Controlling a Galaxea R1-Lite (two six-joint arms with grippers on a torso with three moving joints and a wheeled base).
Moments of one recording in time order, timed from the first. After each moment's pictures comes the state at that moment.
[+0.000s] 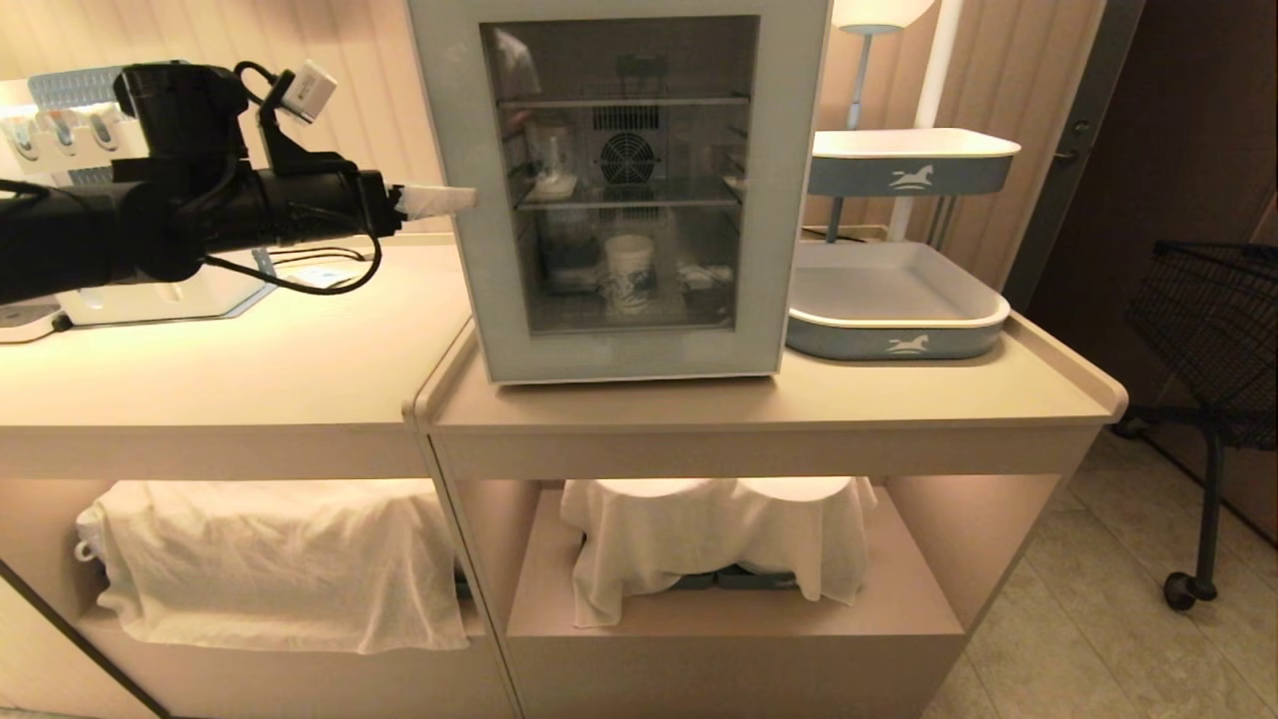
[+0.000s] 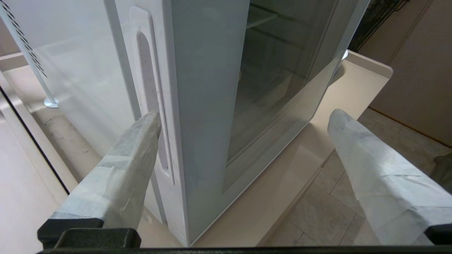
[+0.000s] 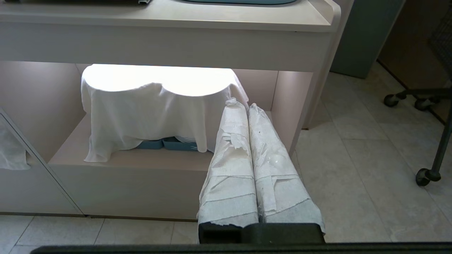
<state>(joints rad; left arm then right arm) 0.02 2.07 -1.93 -0.12 -0.86 -0.01 0.00 0.00 0.00 0.00 0.01 -0.08</state>
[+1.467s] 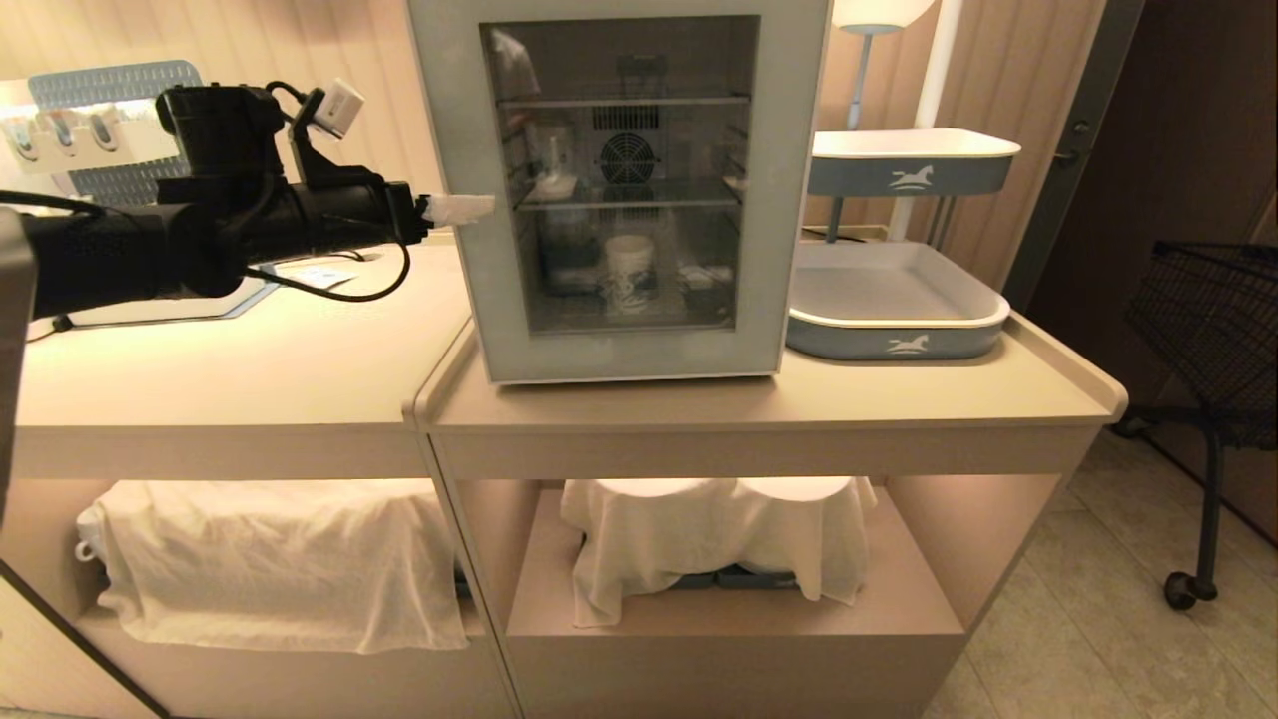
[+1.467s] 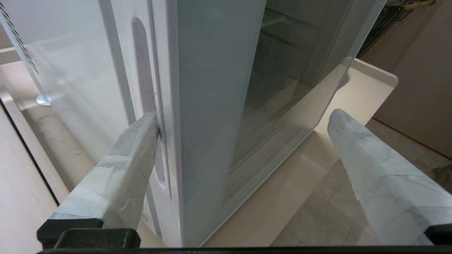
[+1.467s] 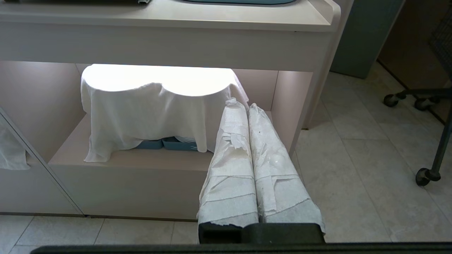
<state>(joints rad) -0.02 2.11 -1.93 -0.19 -0.82 -0.07 0.00 0.00 0.00 0.00 0.01 -0.08</state>
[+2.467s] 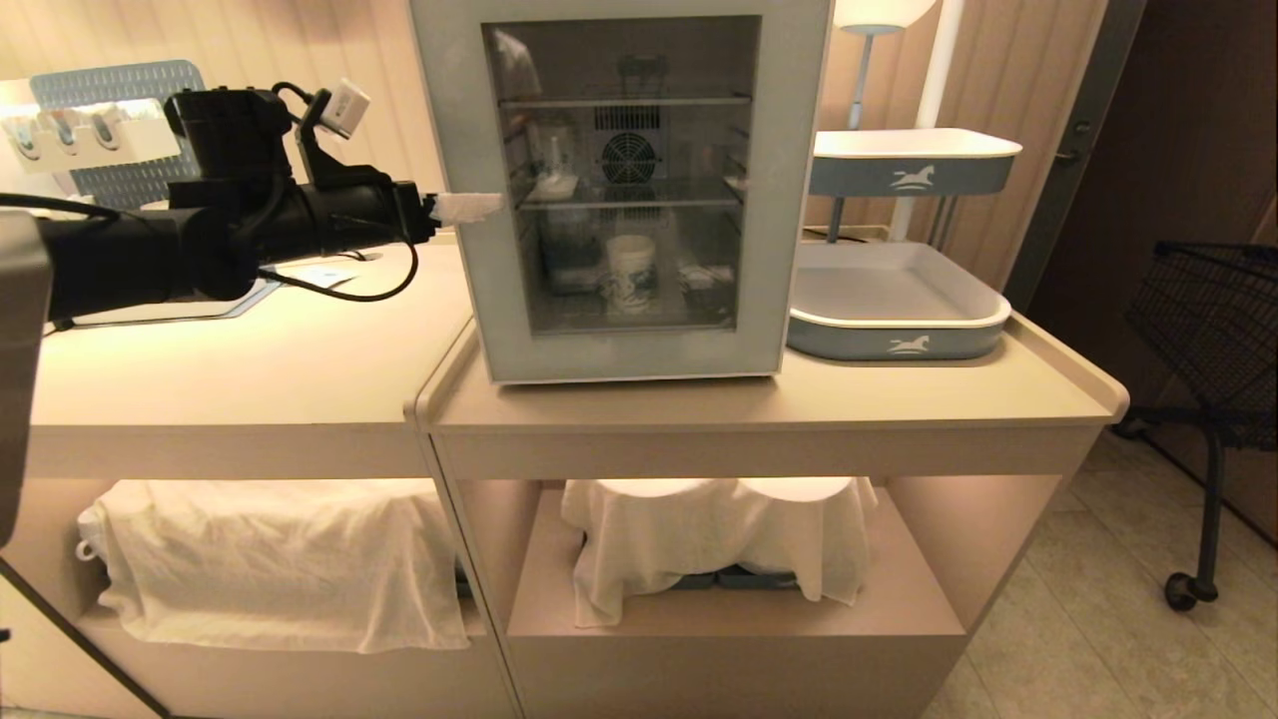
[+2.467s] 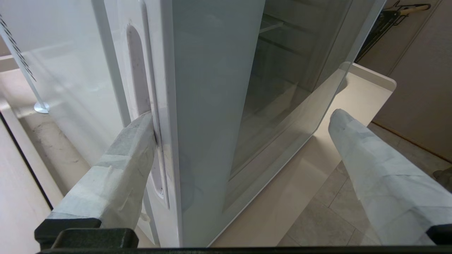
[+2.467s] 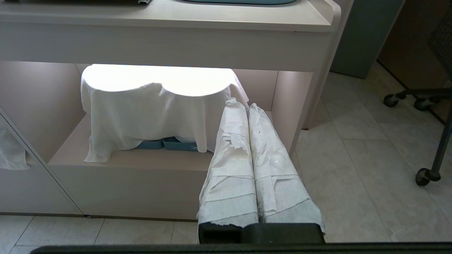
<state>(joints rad) -0.04 2.13 -1.93 -0.22 -0.82 -0.08 0.00 0.00 0.00 0.00 0.01 -0.08</state>
